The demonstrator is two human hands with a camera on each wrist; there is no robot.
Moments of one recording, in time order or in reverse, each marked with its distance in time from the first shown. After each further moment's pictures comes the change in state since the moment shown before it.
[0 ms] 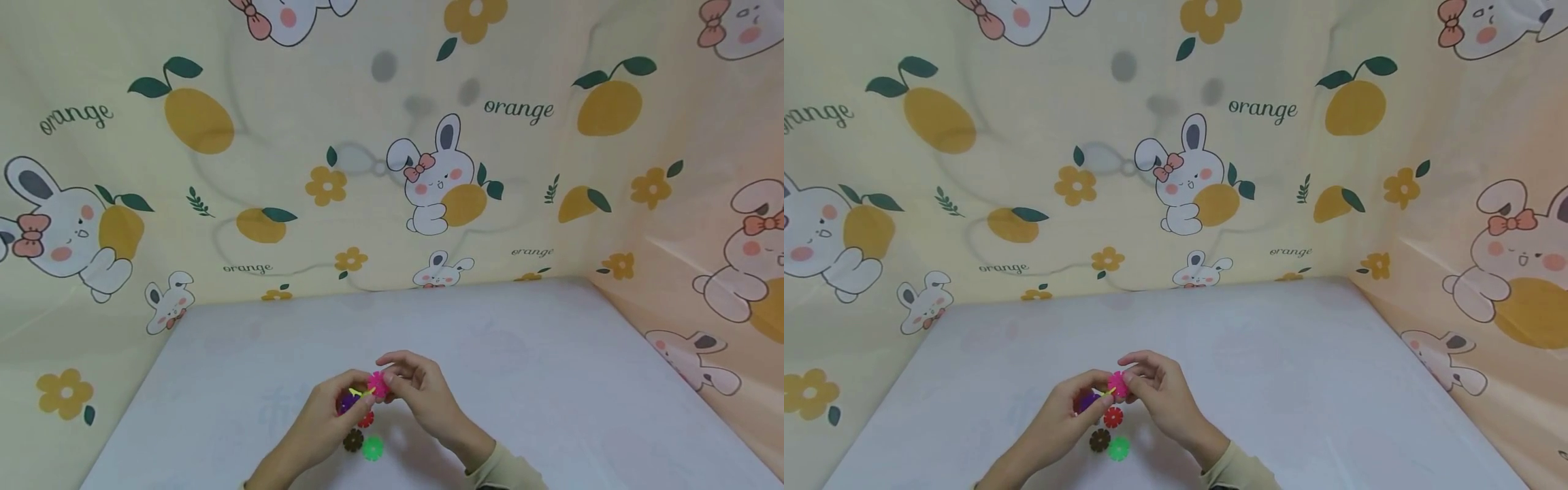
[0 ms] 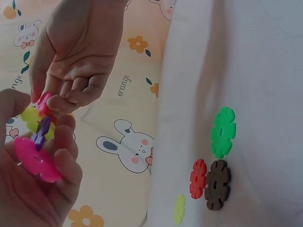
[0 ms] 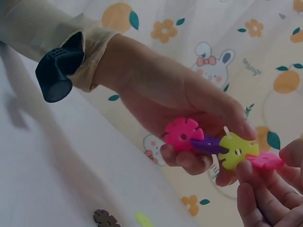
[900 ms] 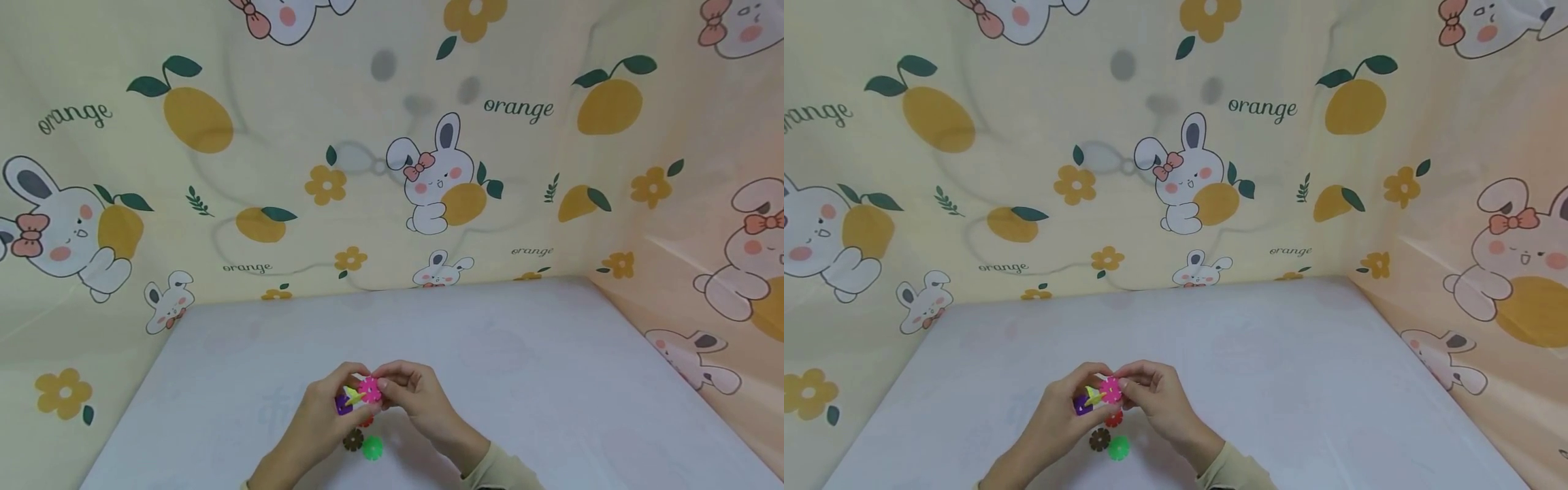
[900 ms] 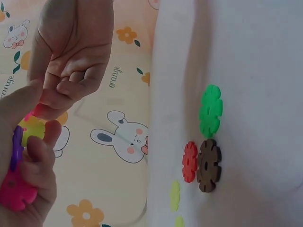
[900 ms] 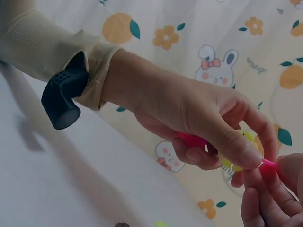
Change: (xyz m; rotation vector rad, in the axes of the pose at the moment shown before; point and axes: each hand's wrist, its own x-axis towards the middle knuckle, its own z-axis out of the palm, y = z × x) left_hand -0.002 0.000 0.003 0.230 0.156 0.044; right_hand 0.000 0.009 0.004 0.089 -0.018 0.103
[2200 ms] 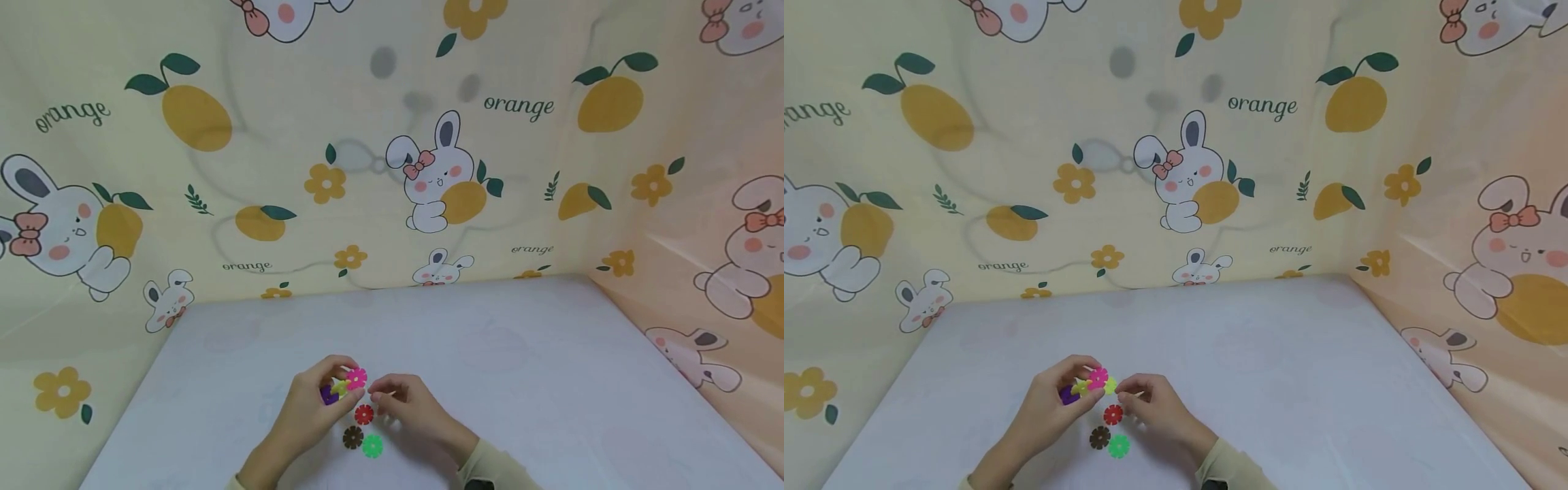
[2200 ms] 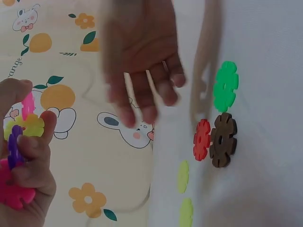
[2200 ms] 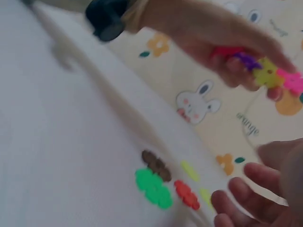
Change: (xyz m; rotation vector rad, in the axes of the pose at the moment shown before) left_hand 0.005 -0.010 -0.012 -0.055 0.077 -0.074; right_hand 0.011 0.041 -0.012 -0.303 -0.095 0.048
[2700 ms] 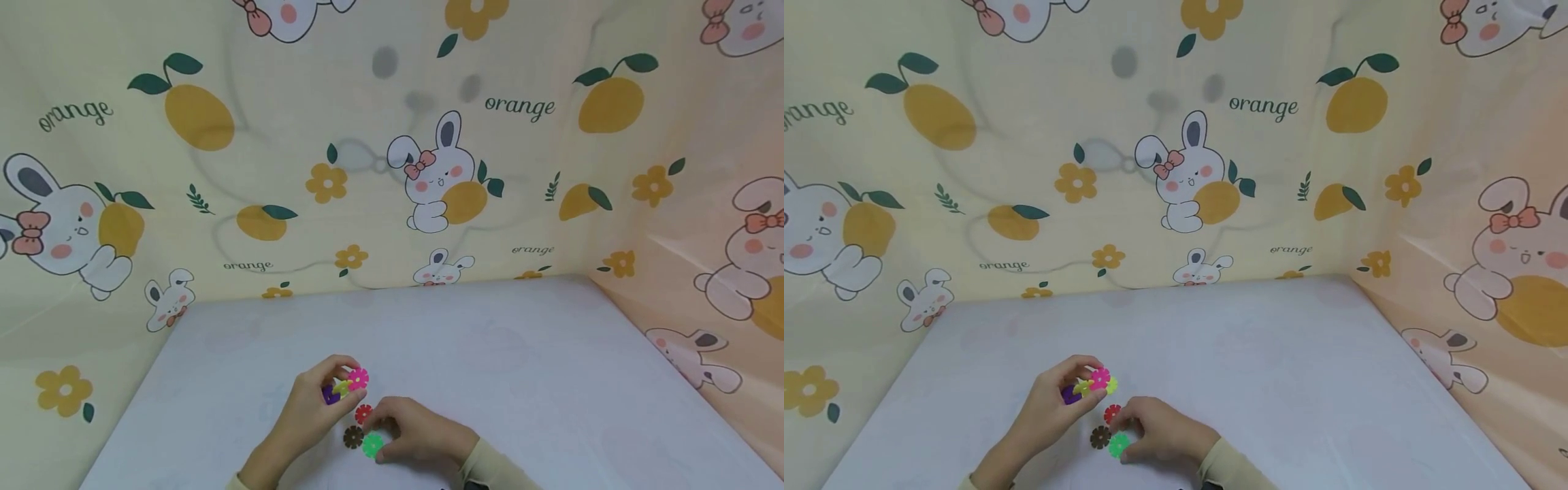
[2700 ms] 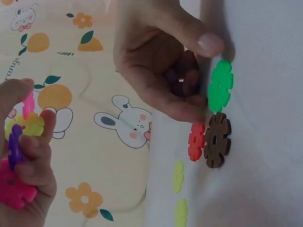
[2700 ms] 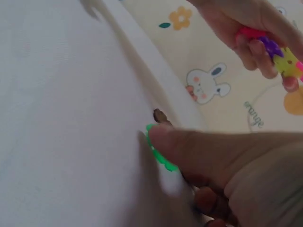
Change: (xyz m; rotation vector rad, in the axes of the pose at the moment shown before) left_hand 0.000 -0.001 -0.001 -0.020 -0.028 -0.002; right_hand -0.009 0.003 -0.001 -0.432 -0.291 -0.024
